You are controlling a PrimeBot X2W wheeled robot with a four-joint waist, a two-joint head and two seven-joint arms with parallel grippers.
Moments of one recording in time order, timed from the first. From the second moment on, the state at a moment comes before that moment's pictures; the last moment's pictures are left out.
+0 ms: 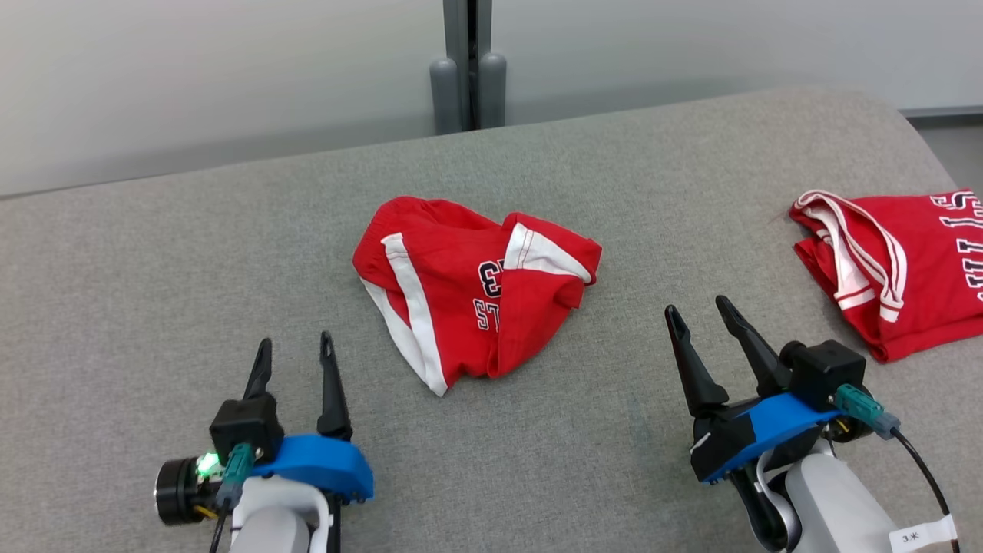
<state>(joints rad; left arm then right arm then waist) -0.23 0.06 -0.24 0.46 -0.26 0.16 -0.26 -0.34 -0.12 0.22 0.49 0.32 0.13 -0.26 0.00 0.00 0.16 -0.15</state>
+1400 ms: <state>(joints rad) -0.15 0.05 -0.32 0.41 -0.33 0.14 -0.26 -0.64 -0.29 0.66 0.56 0.47 0.13 -0.26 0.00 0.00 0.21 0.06</state>
